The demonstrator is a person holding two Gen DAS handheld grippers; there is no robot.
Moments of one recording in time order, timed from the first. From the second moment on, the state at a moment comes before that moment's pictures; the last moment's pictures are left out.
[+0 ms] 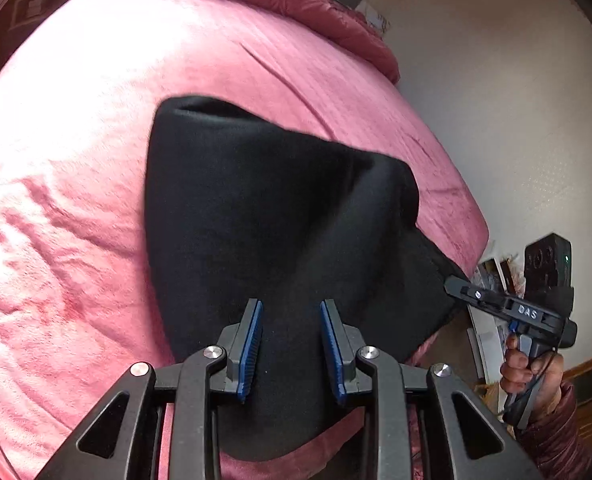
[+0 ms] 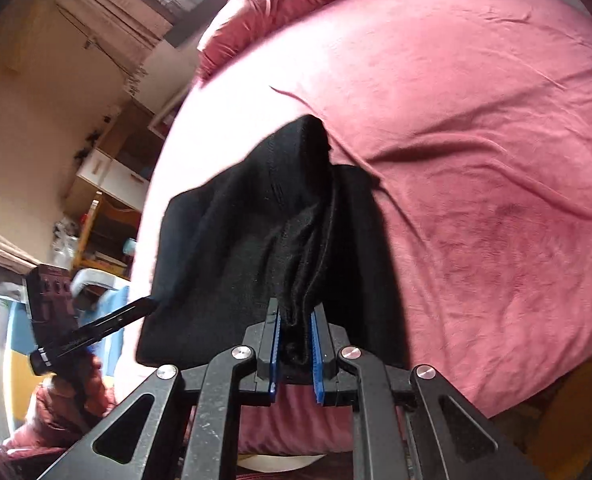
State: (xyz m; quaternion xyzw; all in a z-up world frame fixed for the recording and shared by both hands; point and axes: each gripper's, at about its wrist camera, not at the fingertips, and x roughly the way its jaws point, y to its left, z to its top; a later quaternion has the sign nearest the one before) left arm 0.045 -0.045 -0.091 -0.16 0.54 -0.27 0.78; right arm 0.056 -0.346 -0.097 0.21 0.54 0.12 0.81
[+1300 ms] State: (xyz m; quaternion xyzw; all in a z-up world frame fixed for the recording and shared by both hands) left arm 0.026 -0.034 -0.084 -0.15 0.51 -0.26 0.81; right arm 0.029 -0.359 -0.131 0.43 0.50 0.08 0.75
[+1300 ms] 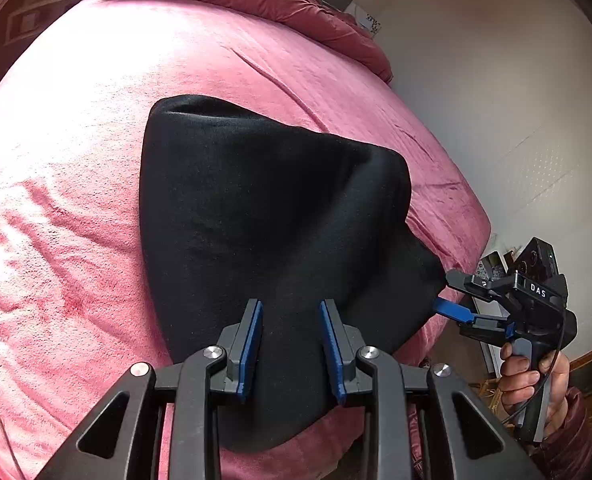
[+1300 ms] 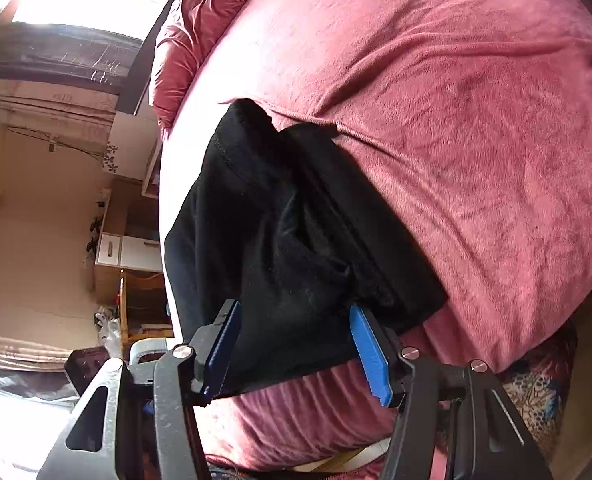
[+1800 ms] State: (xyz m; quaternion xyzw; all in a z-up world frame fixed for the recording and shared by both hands) left arm 0.023 -0.043 -0.090 -0.12 0.53 -0.26 0.80; right arm 0.017 -0.362 -0.133 0.34 0.53 0.06 0.77
